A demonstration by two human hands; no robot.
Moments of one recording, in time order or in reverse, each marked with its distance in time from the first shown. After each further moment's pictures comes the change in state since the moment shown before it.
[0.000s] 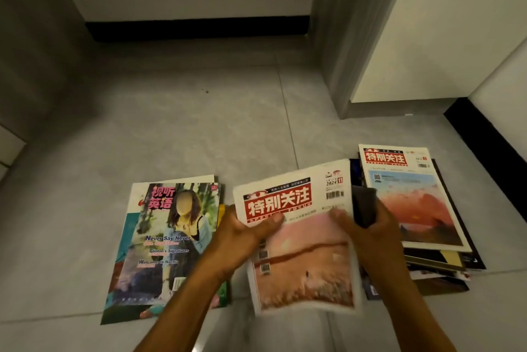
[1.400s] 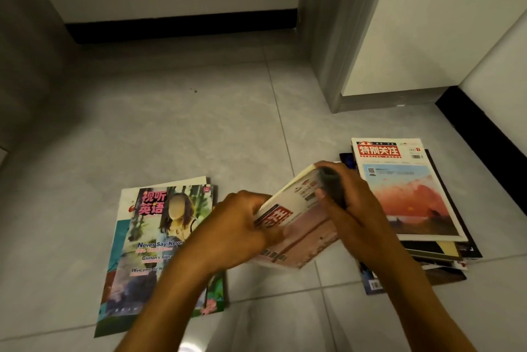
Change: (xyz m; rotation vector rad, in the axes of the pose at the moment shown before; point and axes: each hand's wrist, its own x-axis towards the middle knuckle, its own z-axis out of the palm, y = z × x) left_hand -0.002 0.051 -0.003 0.623 -0.175 0.202; right_hand 0.013 -0.026 0.016 -0.214 -0.286 -0.398
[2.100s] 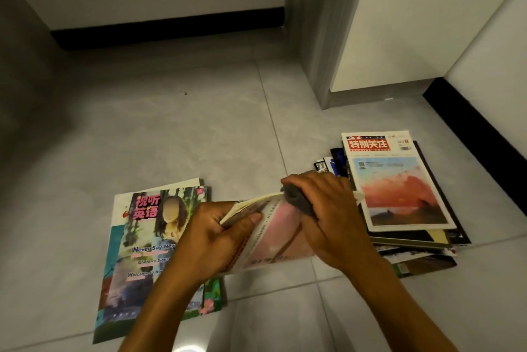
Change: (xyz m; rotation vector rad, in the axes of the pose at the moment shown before) left_hand -0.018 -0.014 0.003 -0.248 0.243 0.056; right_hand -0.004 0.017 0.018 -0.497 0.068 -0.293
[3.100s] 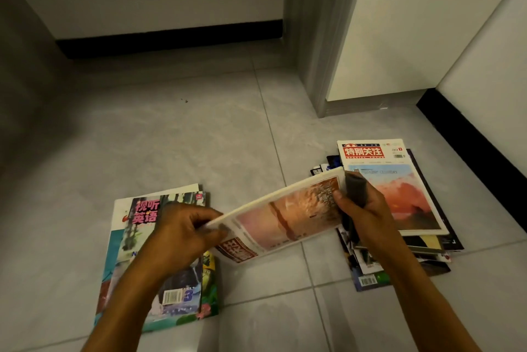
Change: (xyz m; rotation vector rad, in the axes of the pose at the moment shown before) left_hand 0.007 -0.030 -0.037 0.224 -0.099 -0.203; right_hand -0.013 0.035 -0.040 0.799 0.084 0.599
